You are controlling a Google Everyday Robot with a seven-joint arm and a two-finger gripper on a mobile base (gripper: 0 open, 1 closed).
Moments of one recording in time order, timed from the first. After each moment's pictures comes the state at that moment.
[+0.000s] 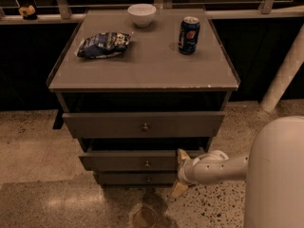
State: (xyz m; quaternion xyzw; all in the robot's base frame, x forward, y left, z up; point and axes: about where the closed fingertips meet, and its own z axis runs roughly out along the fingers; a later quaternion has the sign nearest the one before) arm 0.544 -0.122 0.389 -0.61 0.75 0.02 0.26
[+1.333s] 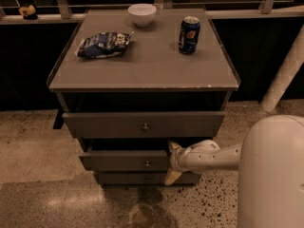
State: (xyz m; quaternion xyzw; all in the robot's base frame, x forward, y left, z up) arm 0.600 -0.096 0.399 -0.65 0.70 0.00 0.30
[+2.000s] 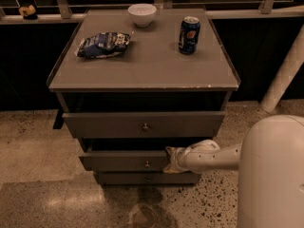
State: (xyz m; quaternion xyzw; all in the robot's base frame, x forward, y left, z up) arm 0.600 -0.096 0.399 -0.65 0.70 0.00 0.30
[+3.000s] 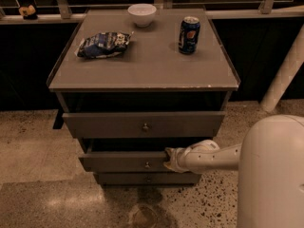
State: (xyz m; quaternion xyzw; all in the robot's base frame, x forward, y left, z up) arm 0.600 -0.096 0.399 -0.65 0.70 0.00 0.30
